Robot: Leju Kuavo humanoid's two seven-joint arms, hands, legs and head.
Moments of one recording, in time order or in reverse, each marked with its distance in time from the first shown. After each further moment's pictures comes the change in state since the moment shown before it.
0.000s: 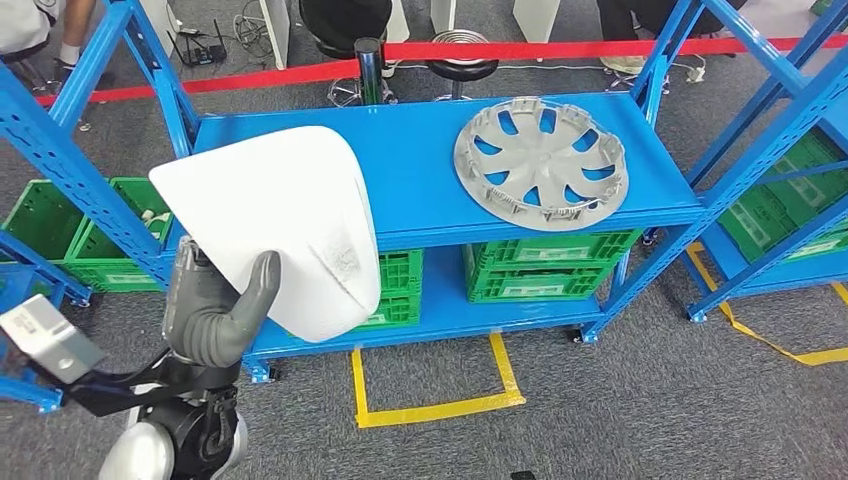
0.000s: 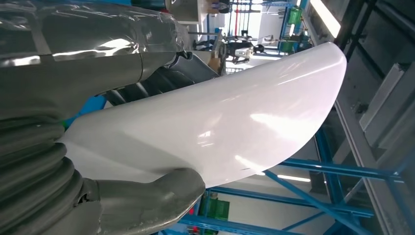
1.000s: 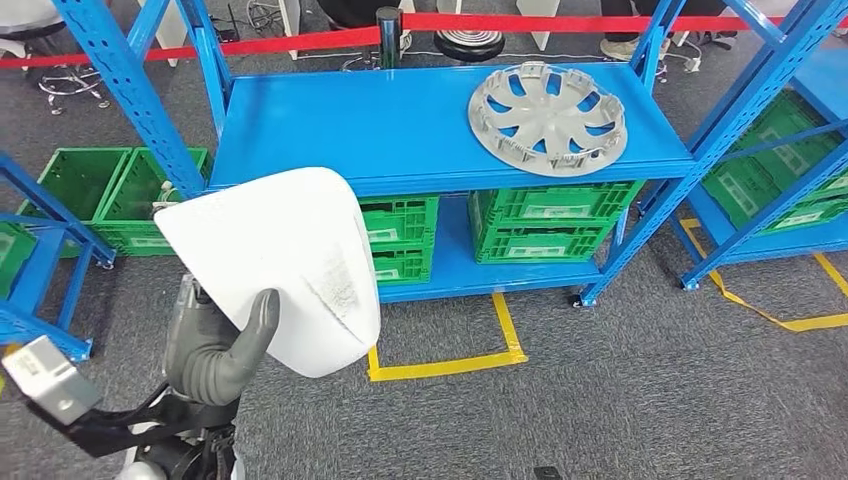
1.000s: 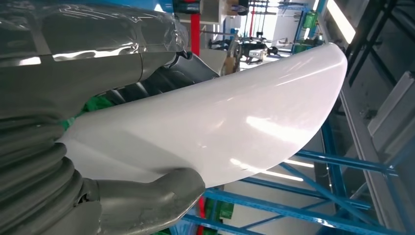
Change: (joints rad) left arm 0.127 0.021 -0.007 -0.066 -0.020 0.013 -0.004; right arm -0.009 -0.071 0.002 0.000 -0.017 -0.025 -0.018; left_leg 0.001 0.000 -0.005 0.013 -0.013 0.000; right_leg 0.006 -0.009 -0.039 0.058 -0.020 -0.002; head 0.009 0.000
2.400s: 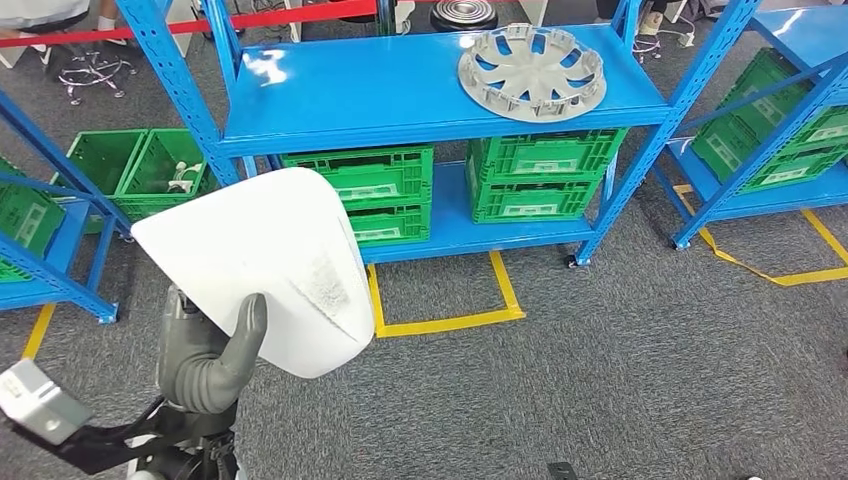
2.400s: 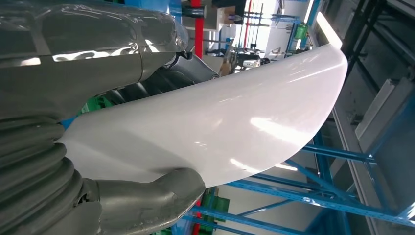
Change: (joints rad) left arm 0.029 -0.009 -0.005 0.002 -0.001 0.042 -0.070; right arm 0.009 -0.040 0.002 -0.012 -0.014 -0.011 -0.058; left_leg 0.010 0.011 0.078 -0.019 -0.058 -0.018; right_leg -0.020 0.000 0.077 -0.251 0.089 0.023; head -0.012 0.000
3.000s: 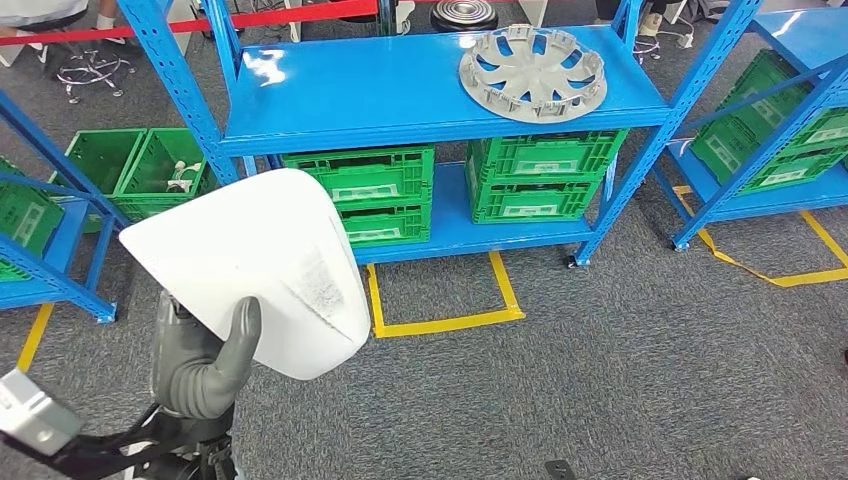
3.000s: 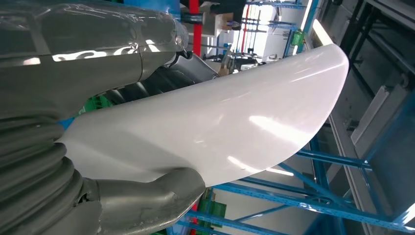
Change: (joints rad) left arm 0.020 0.000 0.000 -0.015 -0.019 0.017 -0.011; right arm 0.000 -0.001 0.002 -0.007 0.000 0.008 -0.032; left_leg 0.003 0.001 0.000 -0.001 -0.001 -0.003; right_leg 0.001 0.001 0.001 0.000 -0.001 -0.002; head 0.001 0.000
